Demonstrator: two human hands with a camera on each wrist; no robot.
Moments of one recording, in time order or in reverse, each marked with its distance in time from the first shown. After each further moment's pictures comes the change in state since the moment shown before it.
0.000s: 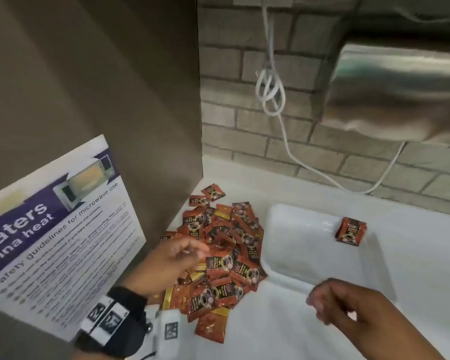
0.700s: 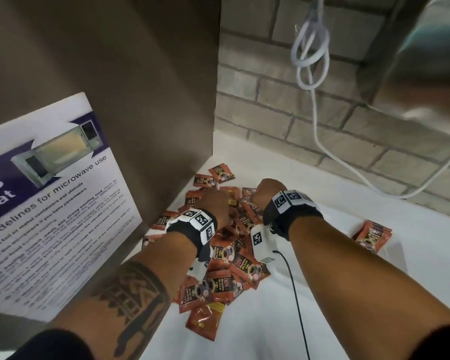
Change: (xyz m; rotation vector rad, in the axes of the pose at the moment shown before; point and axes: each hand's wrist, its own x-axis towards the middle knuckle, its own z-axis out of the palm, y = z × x) left_hand 0.176 0.003 0.038 0.851 0.127 -0.145; right_hand 0.303 -0.010 0.058 -0.460 -0.094 0.256
